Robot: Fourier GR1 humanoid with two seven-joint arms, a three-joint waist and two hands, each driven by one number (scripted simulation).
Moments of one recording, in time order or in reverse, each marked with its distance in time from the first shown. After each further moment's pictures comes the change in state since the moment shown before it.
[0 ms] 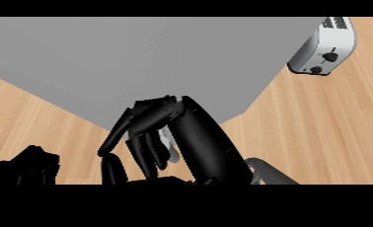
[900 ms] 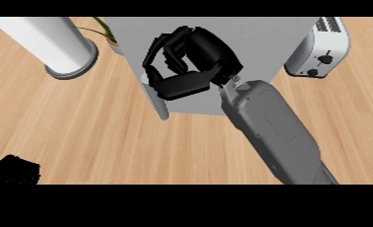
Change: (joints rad) left arm 0.075 0.031 0.091 -0.013 0.024 -0.115 -0.004; right arm -0.176 -0.012 -0.313 0.563 -0.305 0.410 -0.331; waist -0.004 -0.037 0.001
